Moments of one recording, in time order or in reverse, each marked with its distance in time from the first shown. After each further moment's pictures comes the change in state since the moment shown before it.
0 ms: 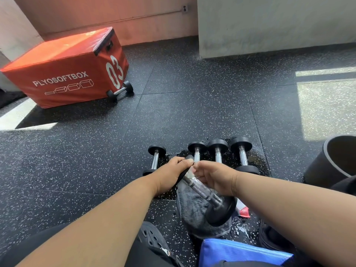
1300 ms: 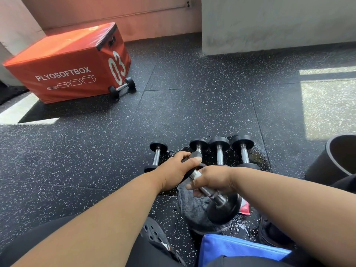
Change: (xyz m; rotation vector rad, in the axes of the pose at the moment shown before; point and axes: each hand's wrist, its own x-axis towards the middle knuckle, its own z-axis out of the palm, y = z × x) left_hand -0.007 0.008 0.004 0.122 0.015 0.053; right_hand -0.002 -0.002 0.011 -0.521 -0.065 0.191
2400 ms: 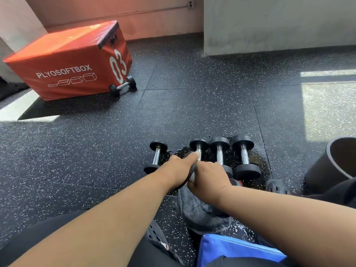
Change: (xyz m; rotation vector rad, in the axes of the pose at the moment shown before) left_hand 0.020 -0.006 0.015 -0.073 0.179 -0.226; right_hand 0.001 0.001 0.036 -1.029 0.788 -0.306
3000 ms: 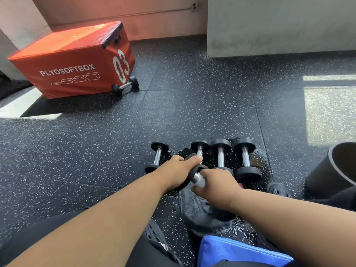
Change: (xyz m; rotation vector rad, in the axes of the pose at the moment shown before) left_hand -0.020 0.003 -0.015 0.046 -0.045 0.015; right_hand -0.015 0.012 -0.014 0.080 -0.173 0.072
